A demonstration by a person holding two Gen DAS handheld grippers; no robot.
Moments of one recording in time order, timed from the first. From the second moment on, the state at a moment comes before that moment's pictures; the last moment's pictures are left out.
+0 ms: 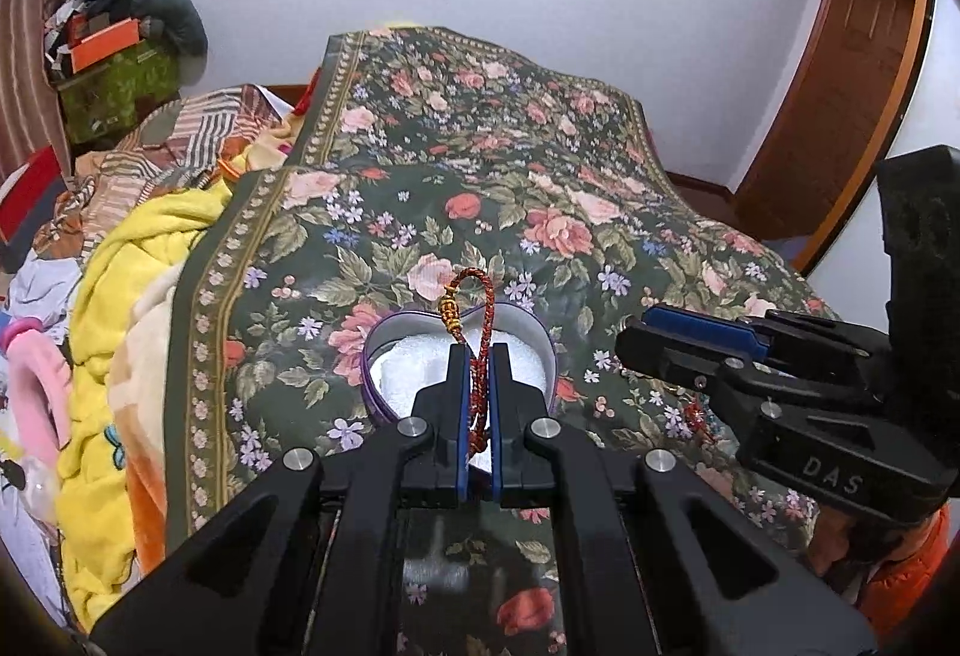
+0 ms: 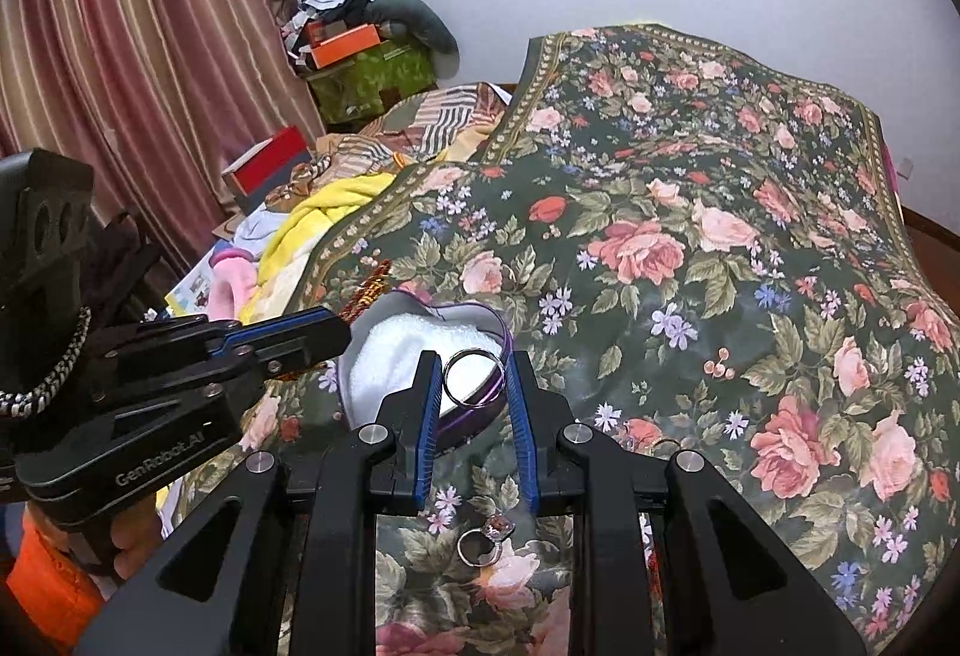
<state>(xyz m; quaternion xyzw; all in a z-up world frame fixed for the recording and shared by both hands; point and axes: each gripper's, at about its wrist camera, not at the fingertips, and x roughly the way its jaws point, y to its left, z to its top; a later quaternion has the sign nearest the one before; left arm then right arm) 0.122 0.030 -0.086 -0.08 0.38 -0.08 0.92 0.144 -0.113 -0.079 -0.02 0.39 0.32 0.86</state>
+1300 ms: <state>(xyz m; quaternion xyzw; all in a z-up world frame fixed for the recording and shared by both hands) 0.124 0.043 -0.079 -0.06 0.37 -0.05 0.92 0.151 -0.104 -0.080 -0.04 0.40 0.32 0.86</state>
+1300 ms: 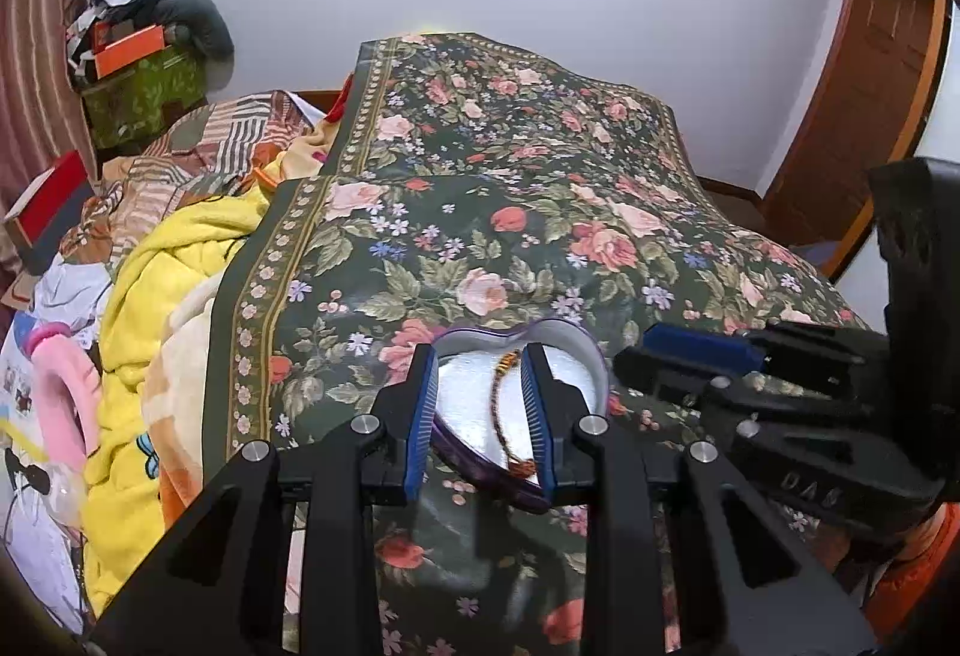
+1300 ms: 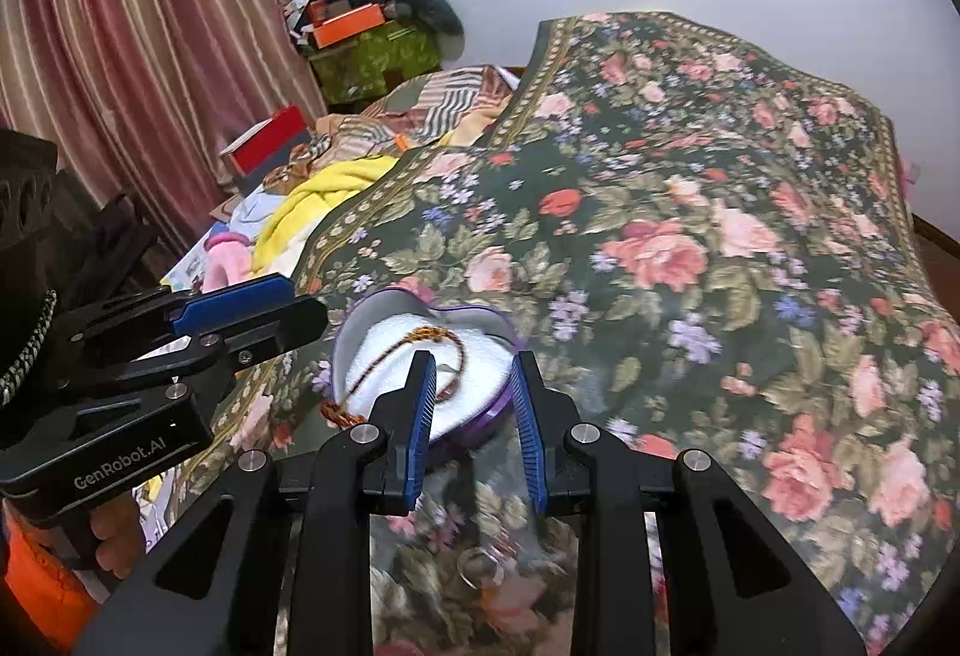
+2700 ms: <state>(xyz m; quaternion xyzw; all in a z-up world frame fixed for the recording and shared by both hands) 0.113 -0.064 -0.137 -0.01 0.47 -0.12 0.87 0.117 -0.217 -0.124 -0.03 0.48 0.23 0.85</state>
